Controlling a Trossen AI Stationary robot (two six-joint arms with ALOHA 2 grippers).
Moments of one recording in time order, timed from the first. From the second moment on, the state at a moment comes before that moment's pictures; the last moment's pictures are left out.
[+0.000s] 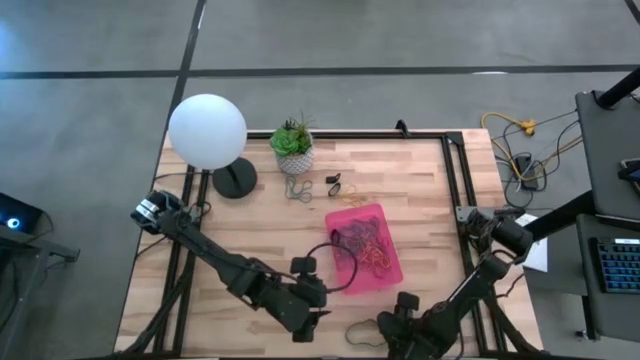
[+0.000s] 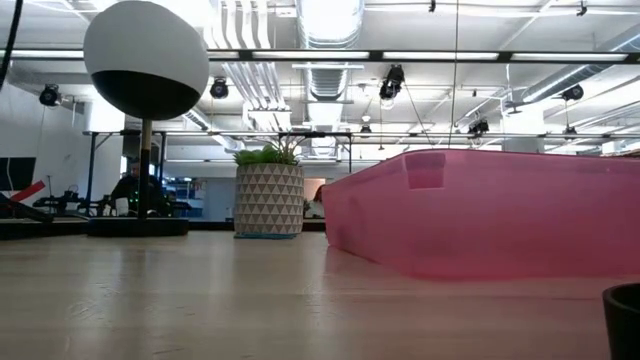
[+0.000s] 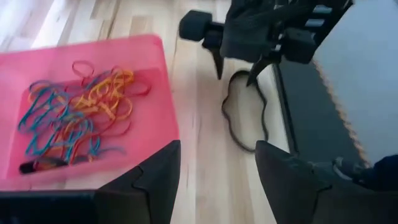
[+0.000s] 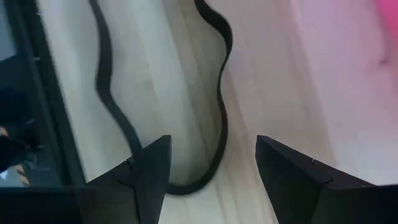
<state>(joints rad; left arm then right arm) -0.58 1.80 1.60 -0.55 -0.38 -0.47 0.91 2.01 1.31 -0.67 0.29 1.21</state>
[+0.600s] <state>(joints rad) -0.59 1.77 1.60 -0.79 -0.38 -0.49 0.79 1.89 1.30 -0.77 0.31 1.10</state>
